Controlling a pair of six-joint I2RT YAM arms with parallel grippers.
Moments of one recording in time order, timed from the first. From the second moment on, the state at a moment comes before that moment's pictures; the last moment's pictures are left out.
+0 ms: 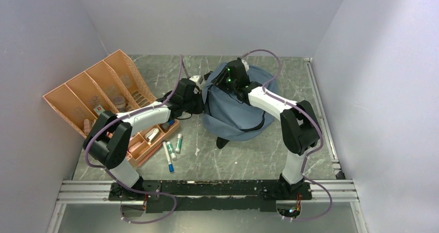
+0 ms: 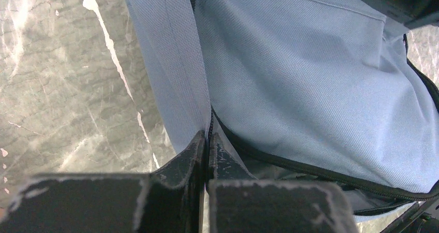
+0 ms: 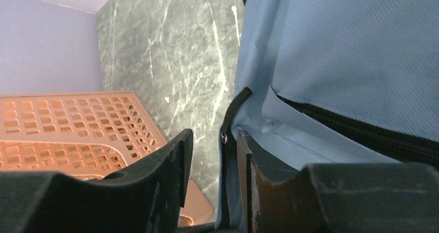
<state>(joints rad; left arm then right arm) -0.61 1.64 1.00 -0.04 0.06 -0.48 0.54 1.83 1.30 -0.01 0.05 0.94</state>
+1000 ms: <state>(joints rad) -0.62 1.64 0.99 -0.03 0.06 -0.49 0.53 2.02 1.41 0.03 -0.06 0.97</state>
